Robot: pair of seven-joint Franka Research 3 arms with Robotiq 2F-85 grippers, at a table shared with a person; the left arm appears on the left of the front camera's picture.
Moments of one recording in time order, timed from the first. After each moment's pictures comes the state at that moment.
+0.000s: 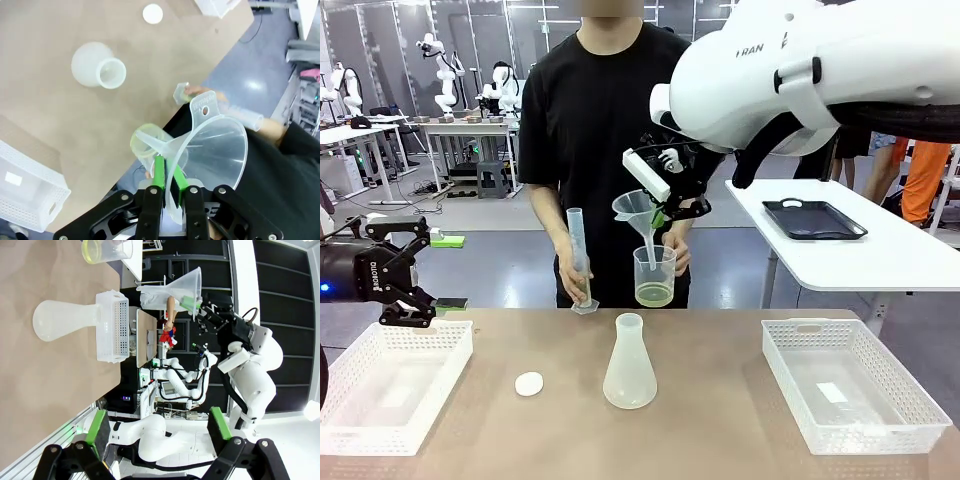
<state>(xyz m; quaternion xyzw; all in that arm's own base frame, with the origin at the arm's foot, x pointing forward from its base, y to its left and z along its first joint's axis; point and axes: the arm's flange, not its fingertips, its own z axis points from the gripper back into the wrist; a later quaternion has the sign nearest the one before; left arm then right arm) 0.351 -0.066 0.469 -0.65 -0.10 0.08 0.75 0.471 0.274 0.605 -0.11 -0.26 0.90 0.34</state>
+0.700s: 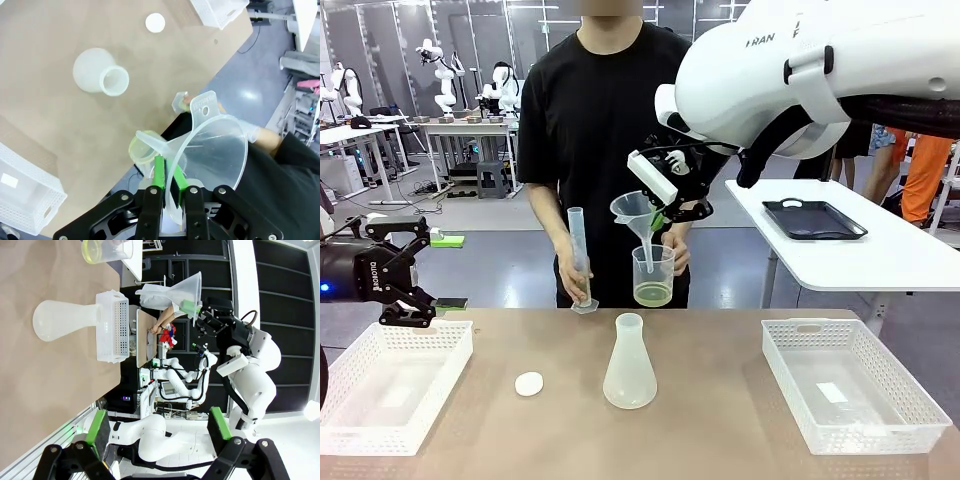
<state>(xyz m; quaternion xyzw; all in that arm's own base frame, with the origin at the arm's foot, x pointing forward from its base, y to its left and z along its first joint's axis) 0.351 -0.066 0.469 -0.65 -0.10 0.08 0.75 0.465 0.275 0.603 -0.10 -0.27 0.90 0.32</state>
